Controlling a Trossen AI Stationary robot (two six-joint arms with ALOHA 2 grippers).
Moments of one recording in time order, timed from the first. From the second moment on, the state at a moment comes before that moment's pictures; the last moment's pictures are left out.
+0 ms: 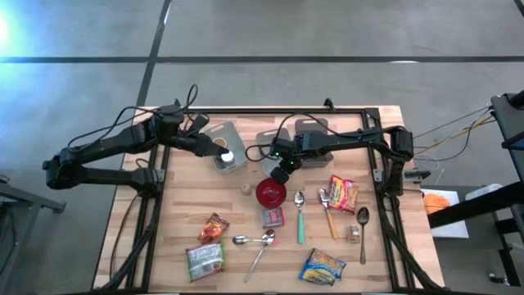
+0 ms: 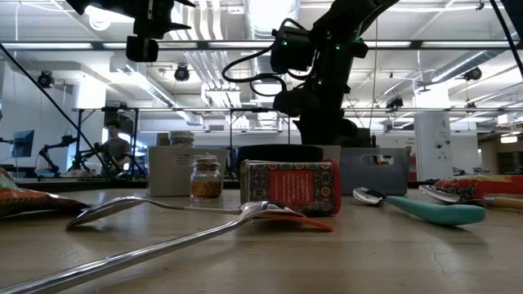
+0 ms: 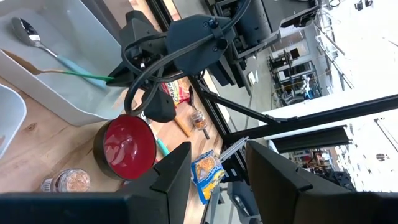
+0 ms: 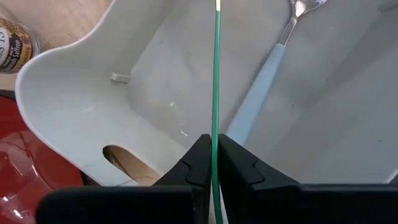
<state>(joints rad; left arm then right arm) 0.37 0.93 0.87 -0.32 0.46 -0.94 -0.17 1.86 1.31 -0.71 0.04 0.57</state>
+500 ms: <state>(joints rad) 0.37 0.93 0.87 -0.32 0.46 -0.94 -0.17 1.86 1.31 -0.71 0.02 0.57</state>
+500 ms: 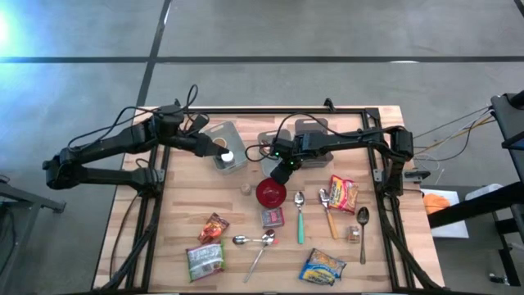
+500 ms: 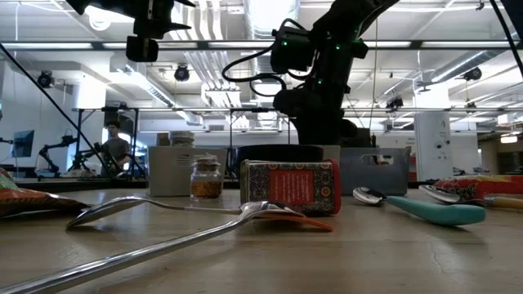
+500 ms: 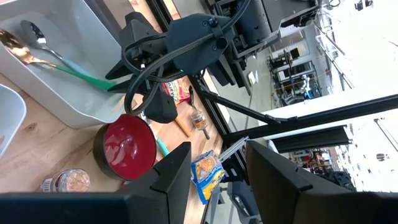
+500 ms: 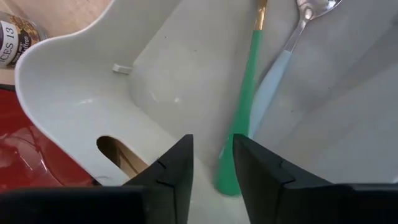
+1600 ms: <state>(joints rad) 0.37 0.93 0.87 -0.33 0.46 -0.92 -0.13 1.65 1.41 -1.18 0.03 0.55</state>
